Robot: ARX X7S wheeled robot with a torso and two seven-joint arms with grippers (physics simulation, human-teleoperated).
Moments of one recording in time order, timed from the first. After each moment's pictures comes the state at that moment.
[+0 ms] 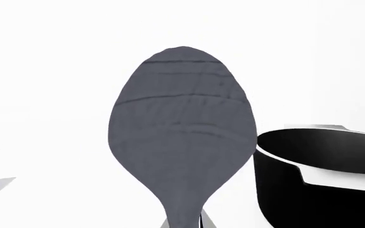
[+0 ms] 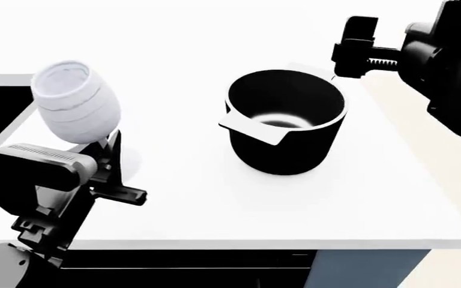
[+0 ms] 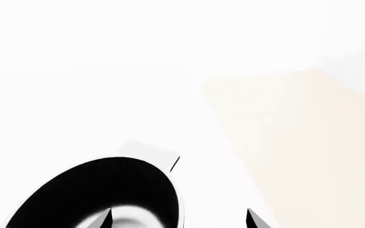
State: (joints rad) left arm -0.30 -0.46 -0.10 0.71 -0.64 -0.77 -0.10; right arm 1.47 0.66 -0.50 -0.10 1.96 1.03 1.45
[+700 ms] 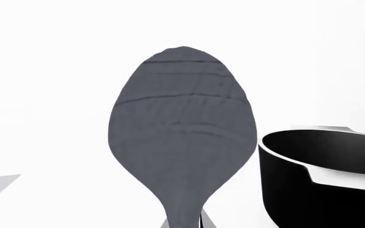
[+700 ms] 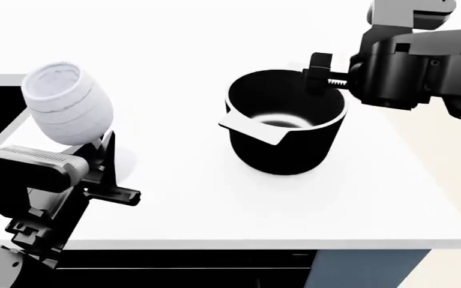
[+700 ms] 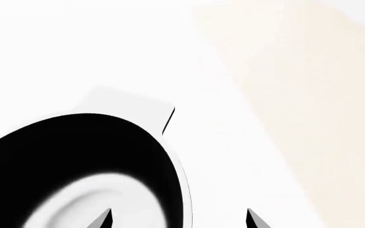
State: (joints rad) left arm -0.27 -0.47 -0.12 0.70 -0.65 -0.74 -0.09; right arm 1.53 0.48 -0.72 0.44 1.72 1.00 1.18
